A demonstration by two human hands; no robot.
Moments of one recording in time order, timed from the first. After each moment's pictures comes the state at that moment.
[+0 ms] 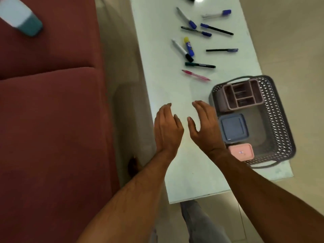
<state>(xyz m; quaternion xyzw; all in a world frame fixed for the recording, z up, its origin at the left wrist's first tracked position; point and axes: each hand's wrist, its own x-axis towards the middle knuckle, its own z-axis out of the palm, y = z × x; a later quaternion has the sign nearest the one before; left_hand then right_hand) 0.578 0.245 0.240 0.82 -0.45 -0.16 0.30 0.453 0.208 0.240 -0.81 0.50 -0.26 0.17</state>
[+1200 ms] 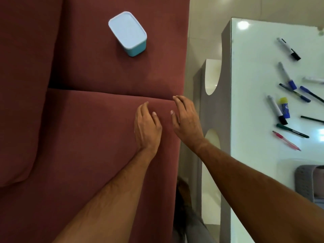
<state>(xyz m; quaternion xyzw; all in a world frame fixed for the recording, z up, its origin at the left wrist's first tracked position) 1.004 0.219 0.212 0.90 -0.29 -0.11 0.31 0.901 0.133 0.216 -0.88 0.39 -0.19 0.22</state>
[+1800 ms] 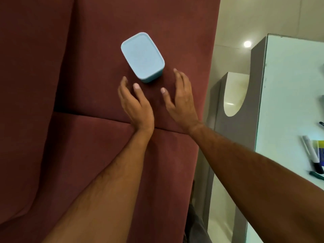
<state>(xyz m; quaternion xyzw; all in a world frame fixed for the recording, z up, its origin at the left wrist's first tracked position) 1.153 0.084 0.199 0.85 -0.13 0.02 0.52 1.064 0.008 0.196 -0.83 0.38 -0.22 0.33</state>
